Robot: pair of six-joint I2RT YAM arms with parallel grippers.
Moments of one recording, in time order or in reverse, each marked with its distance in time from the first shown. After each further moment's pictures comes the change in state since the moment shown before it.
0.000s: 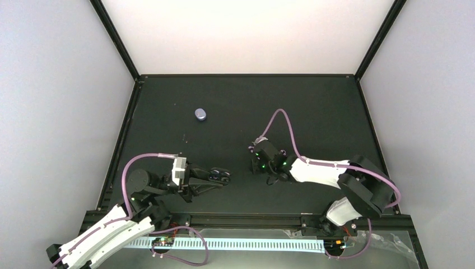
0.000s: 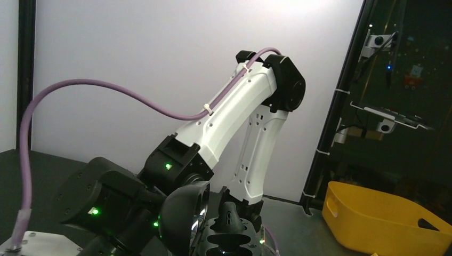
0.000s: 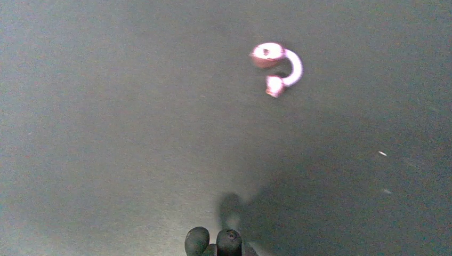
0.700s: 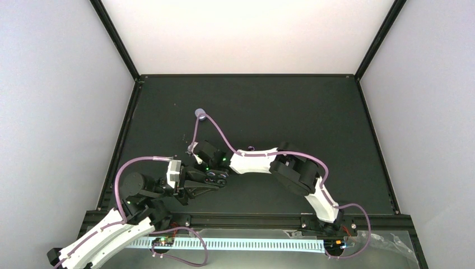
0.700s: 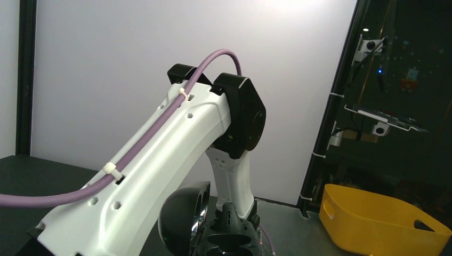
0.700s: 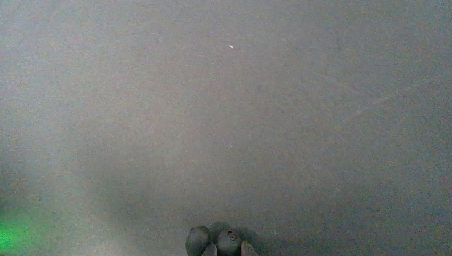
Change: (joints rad) left arm 0.000 -0.064 0.000 -0.040 0.001 -0.006; right arm 0.240 0.650 0.747 -0.027 -0.182 -0.241
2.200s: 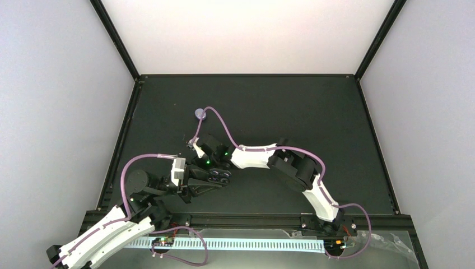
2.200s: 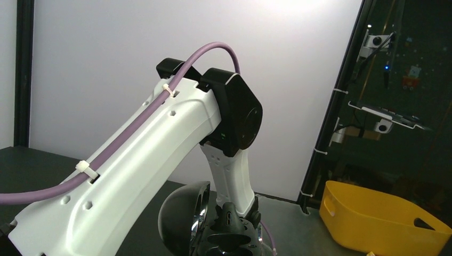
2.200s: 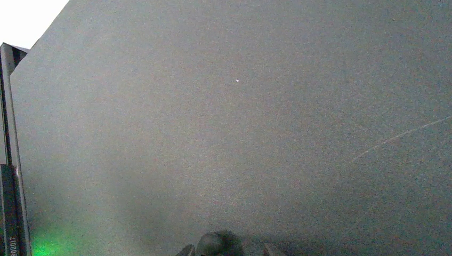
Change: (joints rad) left arm 0.000 0.058 0.000 0.029 0.006 -0.001; right arm -0.060 0.029 0.008 0.084 -0.146 0.057
